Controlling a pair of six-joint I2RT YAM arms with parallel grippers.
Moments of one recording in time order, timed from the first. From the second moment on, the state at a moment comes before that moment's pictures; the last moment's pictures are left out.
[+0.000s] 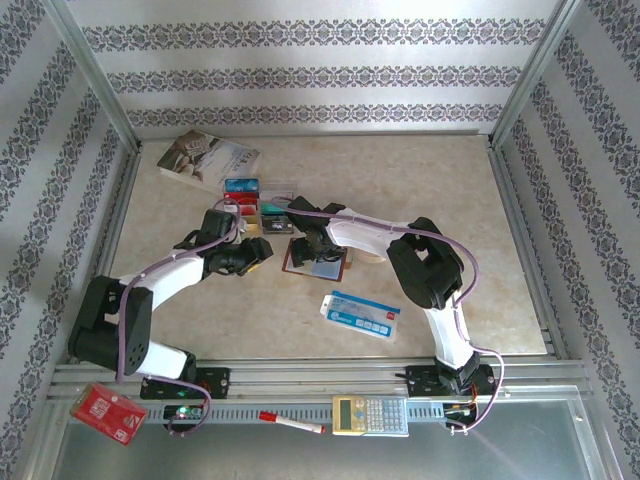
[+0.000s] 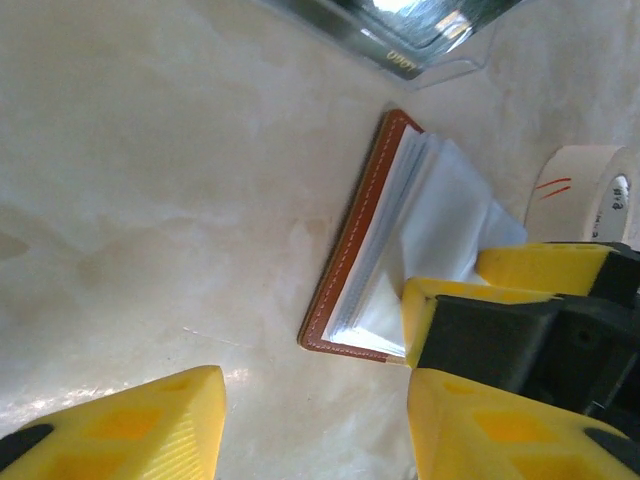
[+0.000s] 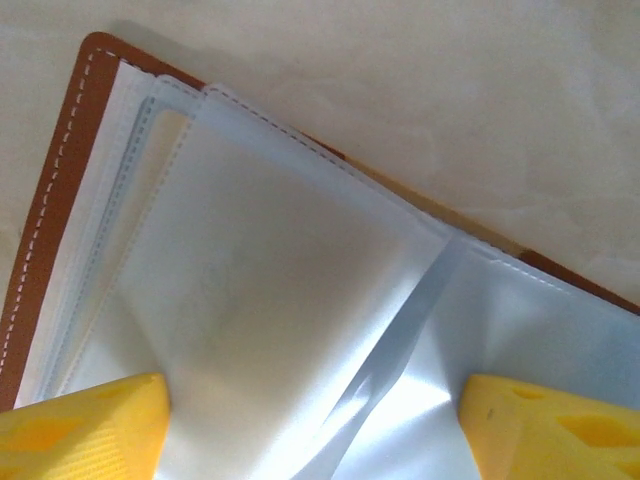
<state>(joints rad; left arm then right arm) -0.25 1.45 0.69 -0.20 0.45 -0.77 0.77 2.10 1.52 -0.76 0.04 0.56</state>
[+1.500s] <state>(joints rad) -0.39 1.80 0.87 -0.04 0.57 -0.89 0.66 1.97 1.31 -0.56 -0.18 0.52</state>
